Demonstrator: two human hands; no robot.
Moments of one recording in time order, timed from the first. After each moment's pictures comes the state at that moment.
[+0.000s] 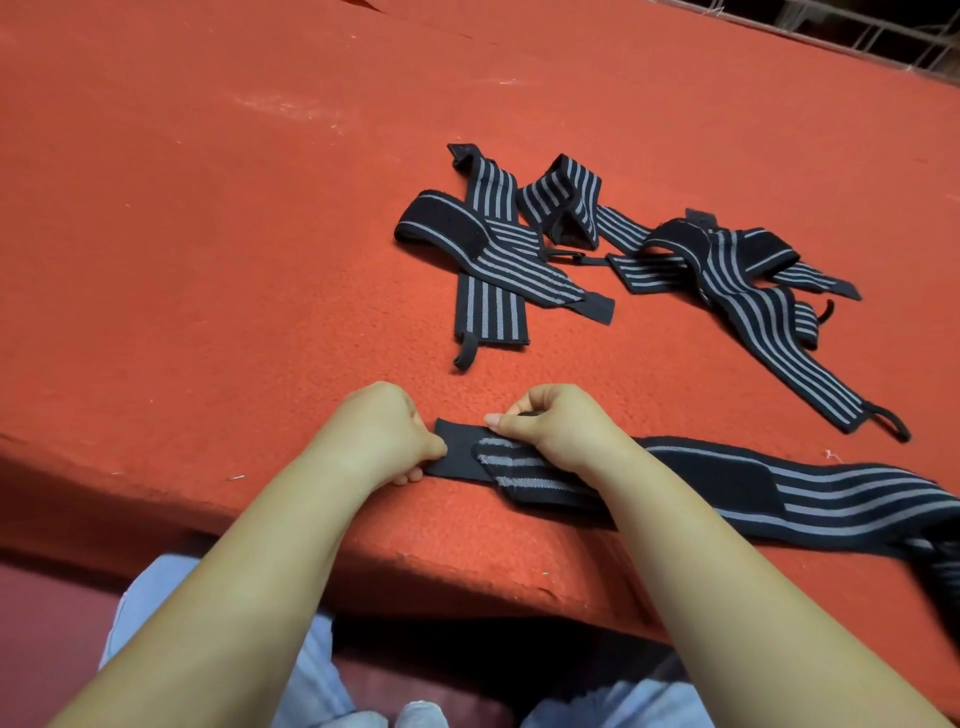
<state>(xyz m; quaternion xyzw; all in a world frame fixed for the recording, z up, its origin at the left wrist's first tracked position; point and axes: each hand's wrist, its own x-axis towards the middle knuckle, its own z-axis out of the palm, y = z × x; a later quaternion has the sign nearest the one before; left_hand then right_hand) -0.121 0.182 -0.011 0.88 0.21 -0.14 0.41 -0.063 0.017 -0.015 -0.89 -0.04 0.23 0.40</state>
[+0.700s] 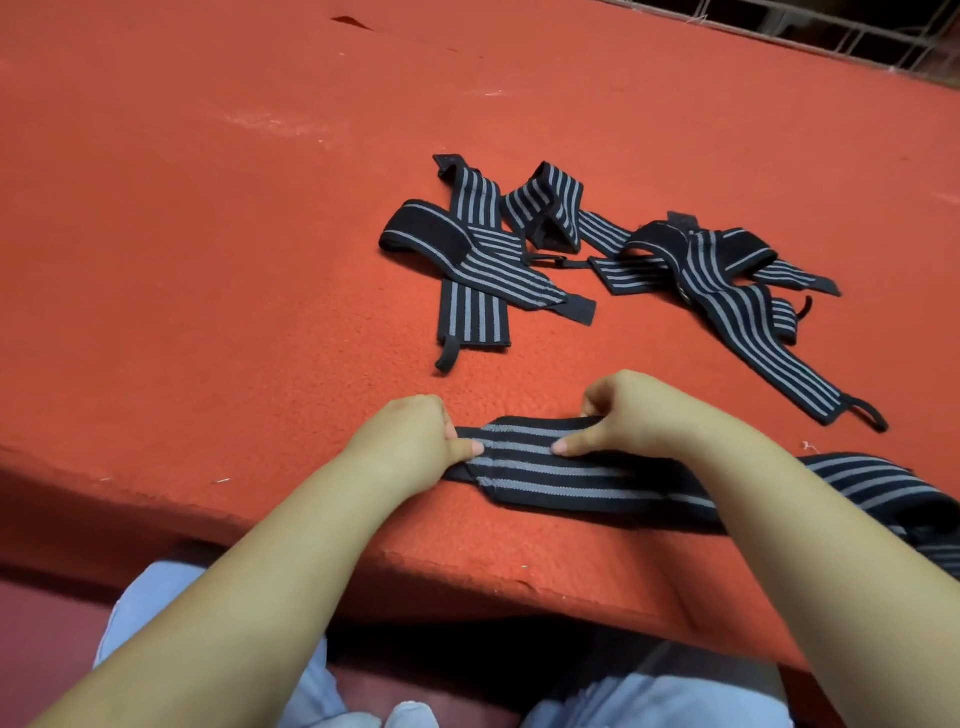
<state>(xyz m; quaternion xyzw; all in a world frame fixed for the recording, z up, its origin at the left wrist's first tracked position) -0.121 0.149 -0.003 0.94 0.11 -0.13 0.29 -0.042 -0.051 0.025 -0.96 -0.13 0.23 0.12</state>
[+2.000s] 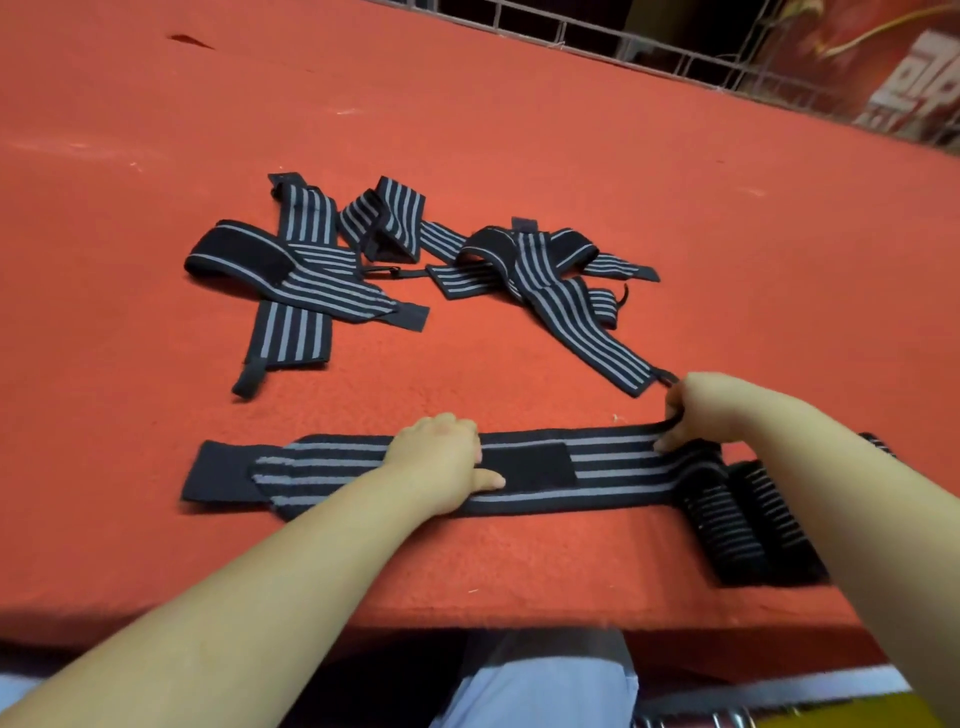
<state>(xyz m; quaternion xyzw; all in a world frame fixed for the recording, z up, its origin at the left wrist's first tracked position) -0.078 -0.018 -0.009 0.97 -0.10 -0.13 0.18 -0.010 -0.291 0.046 -0.97 0.00 0.20 -0.10</state>
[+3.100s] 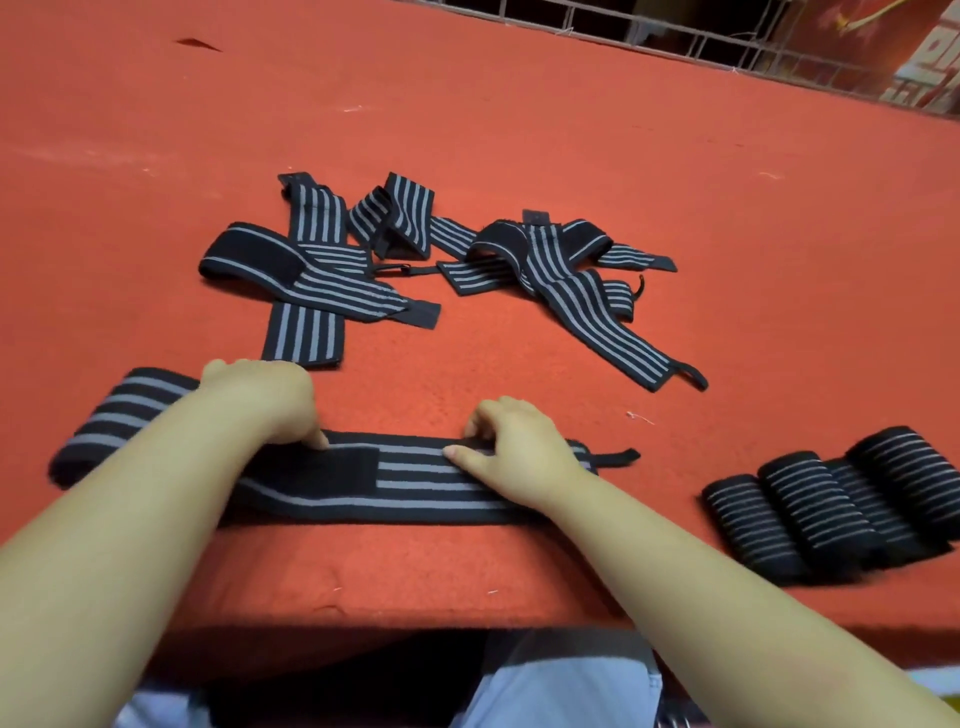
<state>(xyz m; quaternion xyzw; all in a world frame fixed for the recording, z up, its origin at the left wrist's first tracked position) -0.056 0.103 0.030 0.97 0.10 -0.21 -0.08 -0.061 -0.127 -0.025 -0.96 -0.19 0.01 0.21</state>
